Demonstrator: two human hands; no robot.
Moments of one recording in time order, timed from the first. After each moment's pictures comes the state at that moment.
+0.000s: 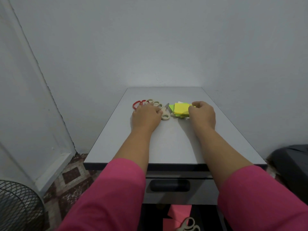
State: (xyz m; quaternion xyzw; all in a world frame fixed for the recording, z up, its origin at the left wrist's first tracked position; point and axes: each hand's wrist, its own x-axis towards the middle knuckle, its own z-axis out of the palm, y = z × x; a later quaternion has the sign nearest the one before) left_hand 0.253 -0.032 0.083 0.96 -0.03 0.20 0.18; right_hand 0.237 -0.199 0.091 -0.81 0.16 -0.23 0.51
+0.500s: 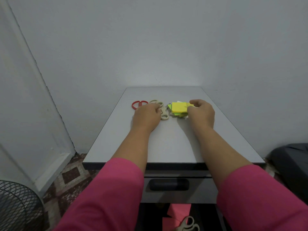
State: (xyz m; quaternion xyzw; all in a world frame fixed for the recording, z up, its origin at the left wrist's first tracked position) left_hand 0.249 -0.033 0.084 0.95 -0.05 0.20 0.25; right_hand 0.233 -0.198 0.093 -0.80 0.14 -0.25 0.53
